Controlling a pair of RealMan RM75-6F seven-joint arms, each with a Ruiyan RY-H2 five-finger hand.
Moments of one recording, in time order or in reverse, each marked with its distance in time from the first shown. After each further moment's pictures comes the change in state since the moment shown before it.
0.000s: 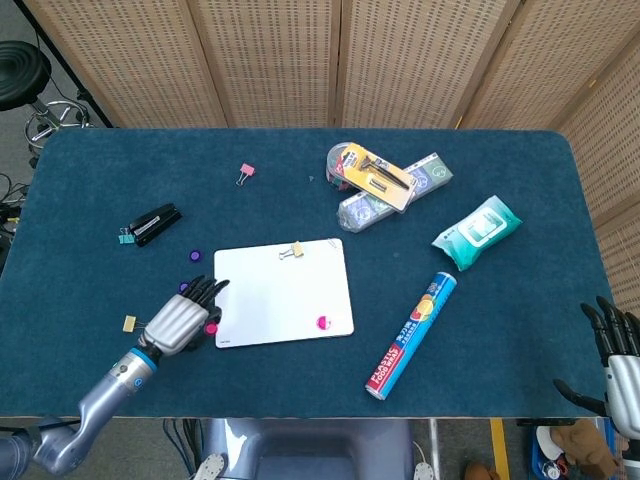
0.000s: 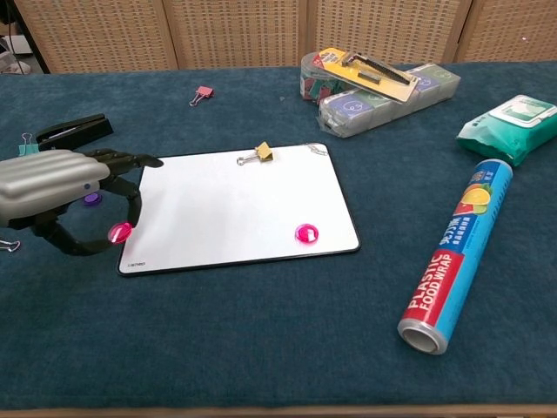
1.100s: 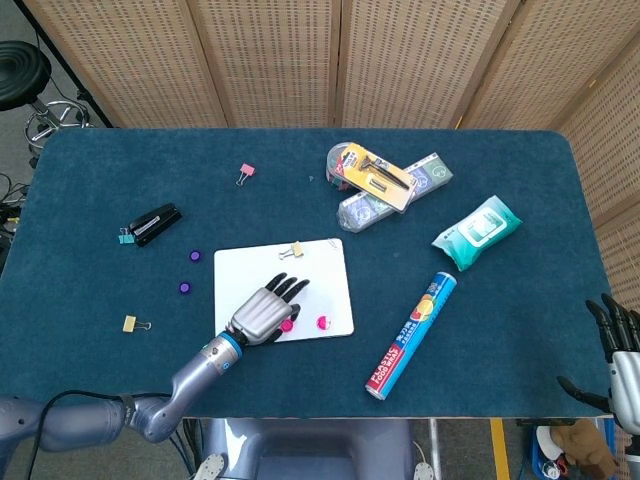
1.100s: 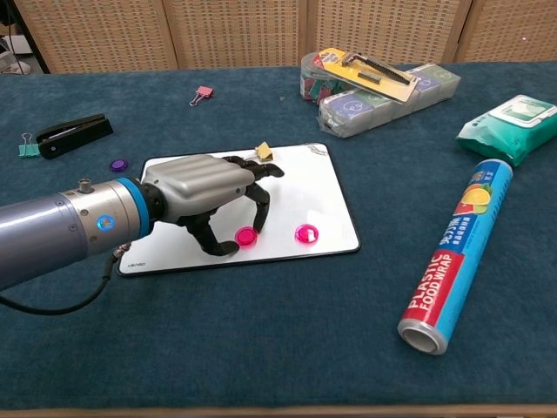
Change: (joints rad) left arm -0.232 -0.279 -0.142 0.038 -0.308 -0.180 0.309; right arm 0.008 0.005 0.011 0.005 0.033 -0.017 0.015
